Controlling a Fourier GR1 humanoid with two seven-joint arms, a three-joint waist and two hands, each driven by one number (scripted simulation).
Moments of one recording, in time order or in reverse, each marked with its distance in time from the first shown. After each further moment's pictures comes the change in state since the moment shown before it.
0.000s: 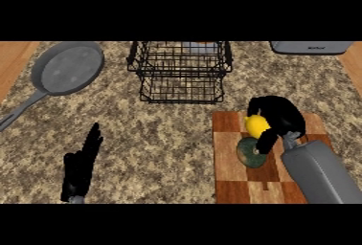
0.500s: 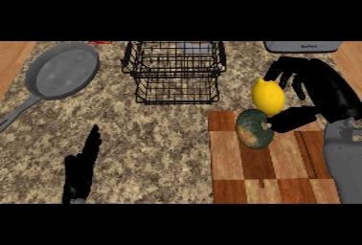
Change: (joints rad) left arm 0.016 -0.019 0.004 0.001 -0.010 0.018 -0.008; right arm -0.083 0.011 -0.239 -0.357 -0.252 0.057 0.053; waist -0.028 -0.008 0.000
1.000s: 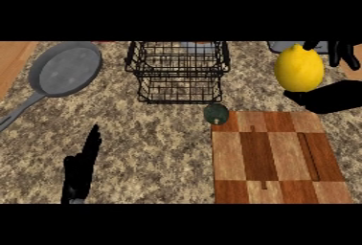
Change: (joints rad) left arm 0.005 -0.002 0.006 -0.017 -0.014 -0.016 0.008; right arm -0.218 -0.066 -0.111 -0.148 -0.092 0.118 0.166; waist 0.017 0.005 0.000
